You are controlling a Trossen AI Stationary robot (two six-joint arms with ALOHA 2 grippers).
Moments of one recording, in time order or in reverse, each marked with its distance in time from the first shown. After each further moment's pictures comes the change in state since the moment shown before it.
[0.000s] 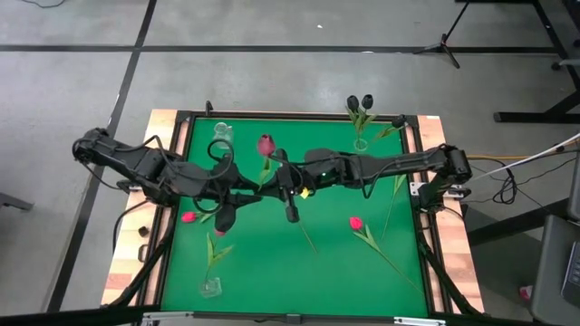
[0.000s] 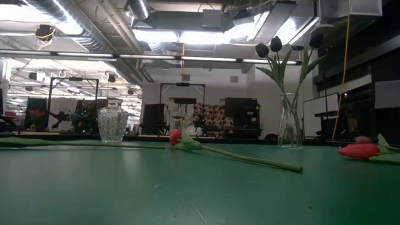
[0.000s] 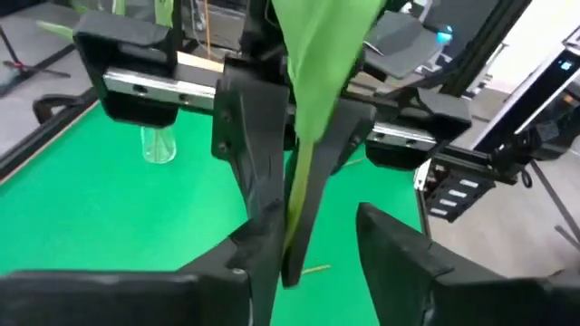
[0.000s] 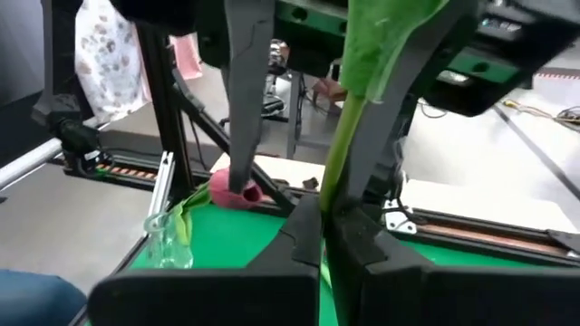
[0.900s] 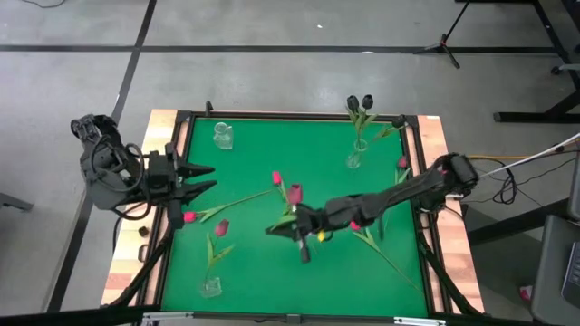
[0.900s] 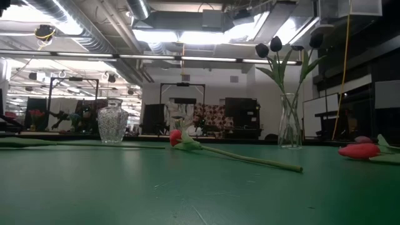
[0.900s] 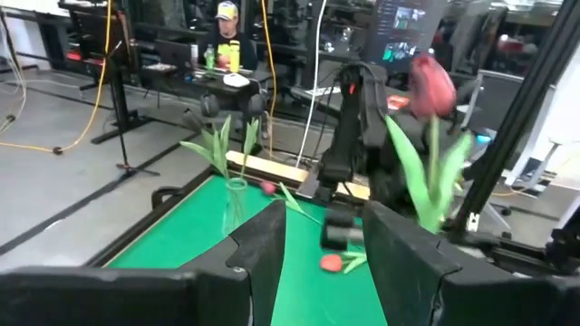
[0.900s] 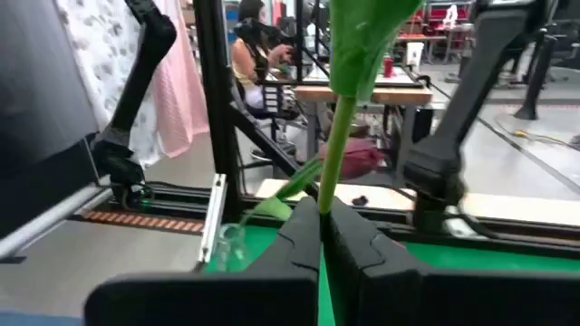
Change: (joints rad) left arm -0.434 -0.202 -0.003 -0.033 -0.703 0.027; right arm 0.234 0.001 -0.375 0.530 0.221 0.106
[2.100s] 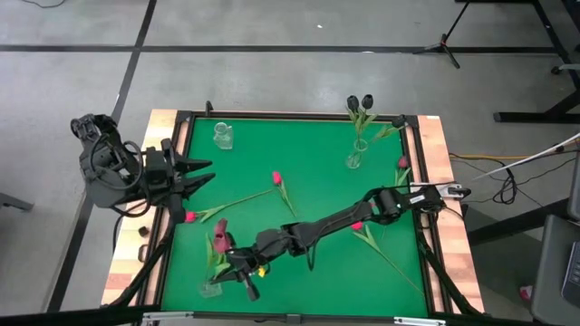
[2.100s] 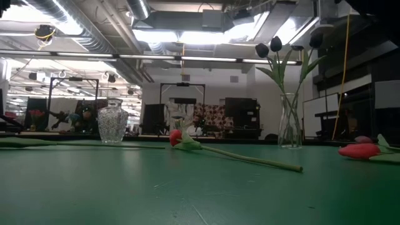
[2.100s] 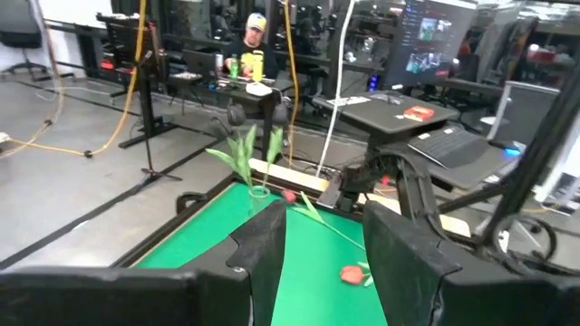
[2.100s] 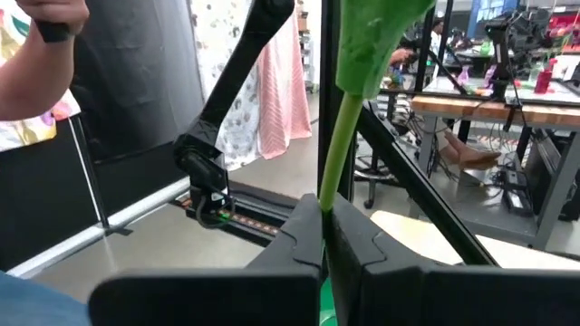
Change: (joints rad) left arm 0.000 -0.012 0.000 -0.009 -0.077 -0.002; right arm 0.015 0.723 0.901 -0.126 -0.317 -0.026
